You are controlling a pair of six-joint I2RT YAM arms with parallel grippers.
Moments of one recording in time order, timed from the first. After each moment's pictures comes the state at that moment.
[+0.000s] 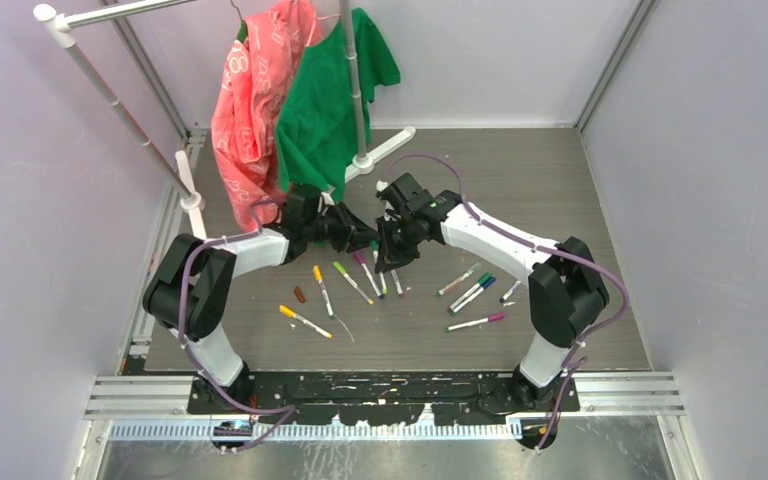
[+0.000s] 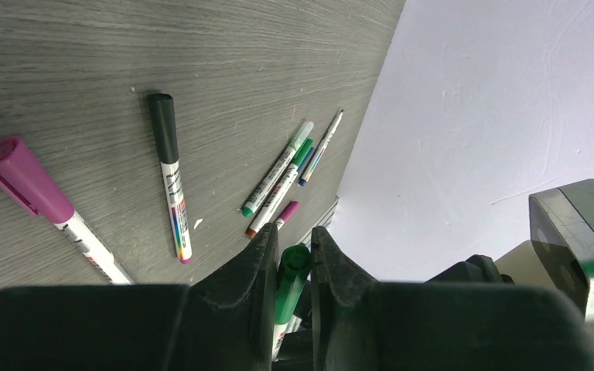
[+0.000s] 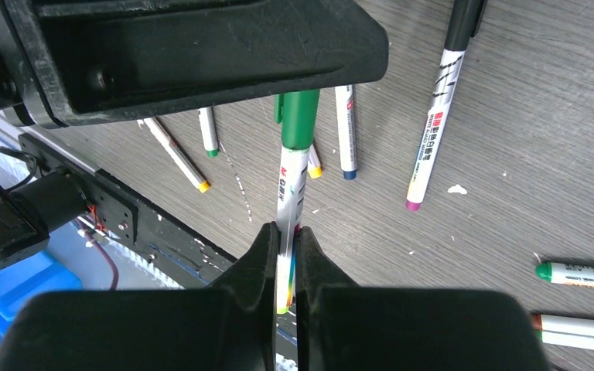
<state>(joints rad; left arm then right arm) -0.44 1.72 0.90 0.23 0.60 -1.24 0.72 1.71 1.33 -0.69 -0.28 0.53</state>
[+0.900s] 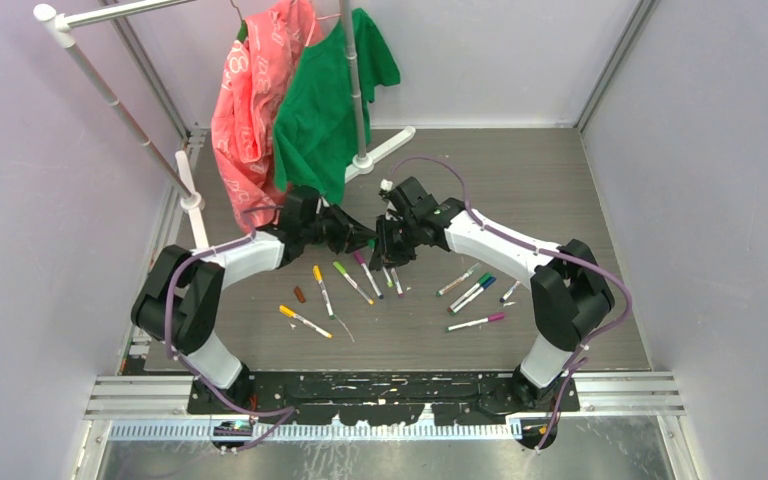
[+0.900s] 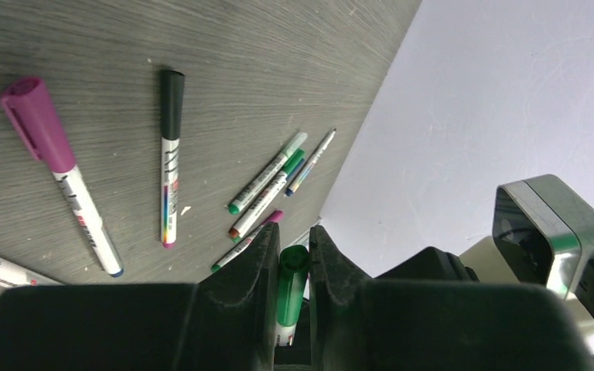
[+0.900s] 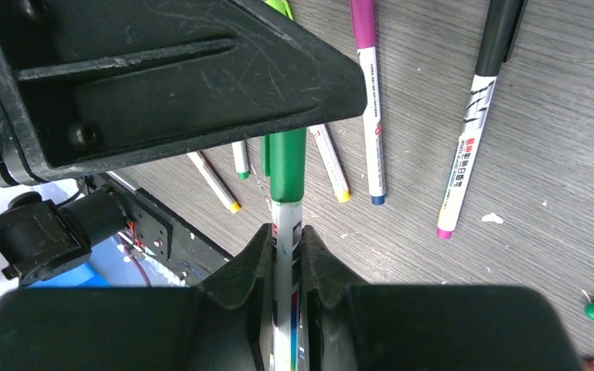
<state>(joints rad) -0.45 1.63 0.87 0.16 0.49 -1.35 0.70 1.68 1.25 -0.53 -0.32 0.62</state>
